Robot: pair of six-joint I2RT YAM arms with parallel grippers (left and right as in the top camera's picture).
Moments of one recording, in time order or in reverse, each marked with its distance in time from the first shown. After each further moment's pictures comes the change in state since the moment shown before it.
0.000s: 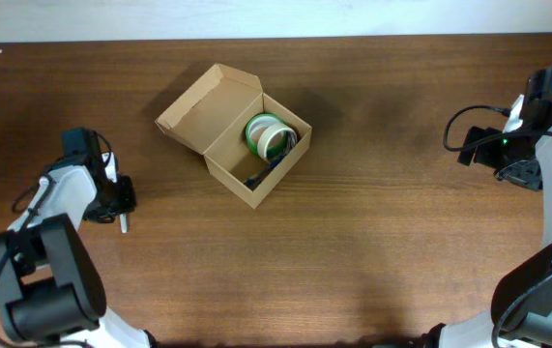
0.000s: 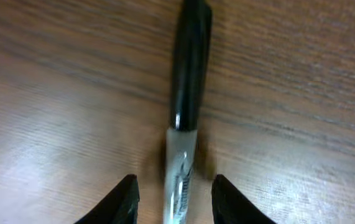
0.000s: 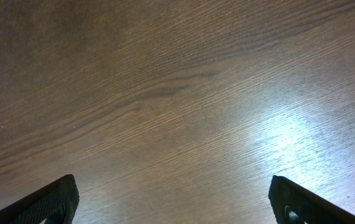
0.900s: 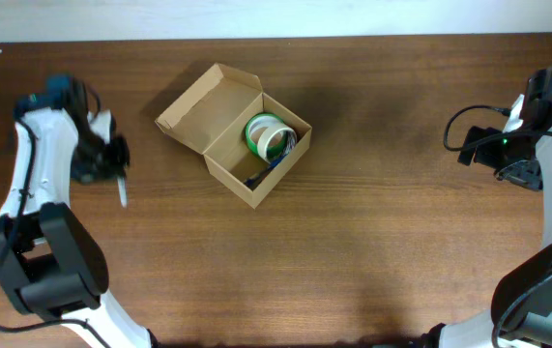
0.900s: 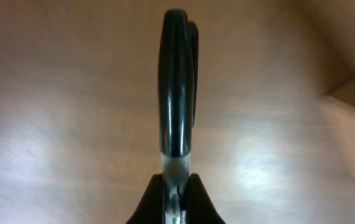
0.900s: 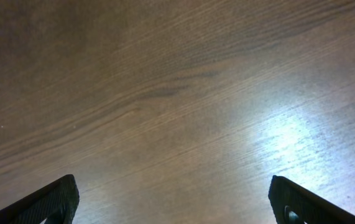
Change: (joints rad) left arm -0.054 0.100 0.590 -0.595 0.121 0.008; right arm 0.000 0.000 0.000 0.000 0.000 0.000
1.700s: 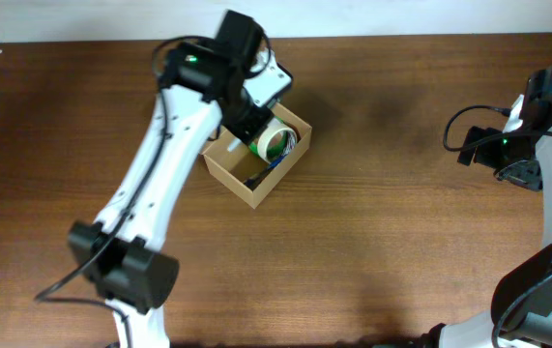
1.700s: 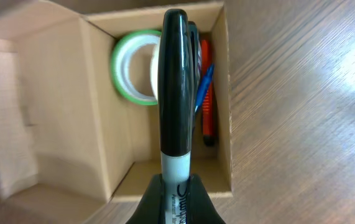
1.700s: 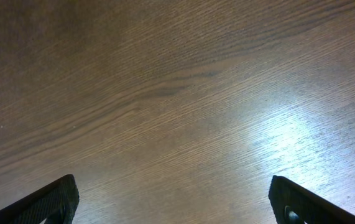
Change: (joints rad) left arm -0.660 0.075 0.462 -0.112 -0.012 0.351; right arm 0.000 0.000 0.000 0.000 0.000 0.000
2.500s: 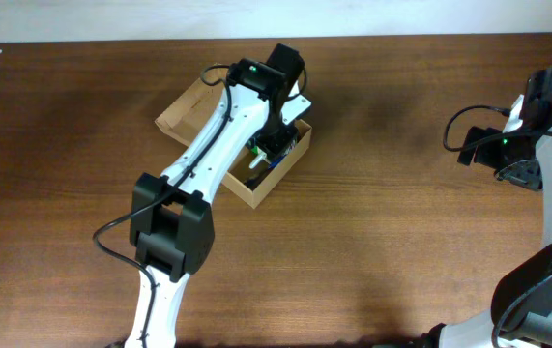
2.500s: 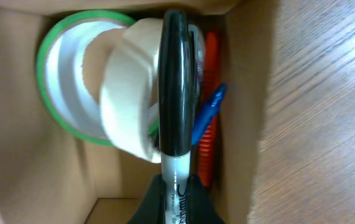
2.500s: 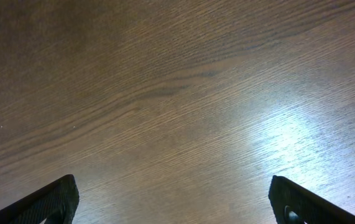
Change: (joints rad) left arm -0.073 0.245 0.000 0.076 -0.069 -0.123; right arm 0.000 0.000 0.000 0.000 0.000 0.000
